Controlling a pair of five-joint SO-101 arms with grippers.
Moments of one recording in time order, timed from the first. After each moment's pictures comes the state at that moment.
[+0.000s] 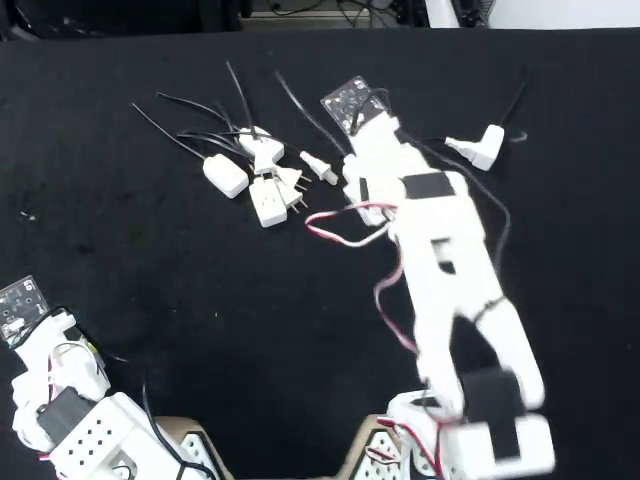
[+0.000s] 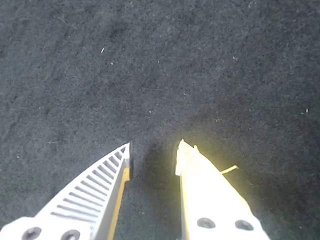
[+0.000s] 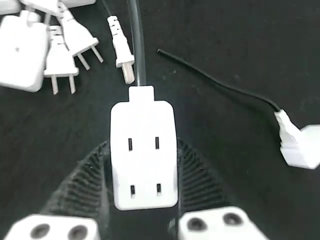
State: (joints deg) left arm -55.7 -97.9 95.4 62.7 -19.0; right arm -7.6 -13.6 28.4 50.8 28.4
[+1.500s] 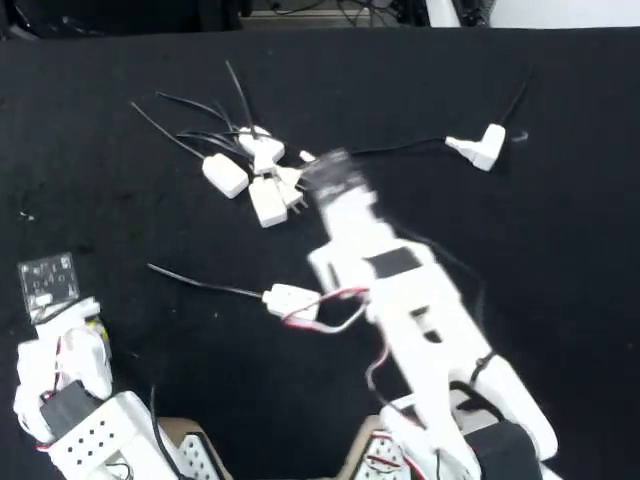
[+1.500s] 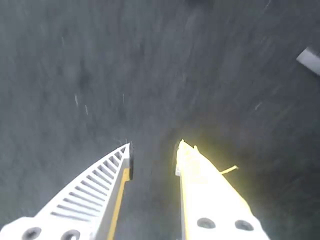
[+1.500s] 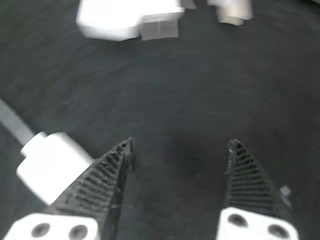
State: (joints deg) left arm -46.5 -97.9 90.6 62.7 -26.9; right arm -16.5 -26.9 56.0 40.1 6.0
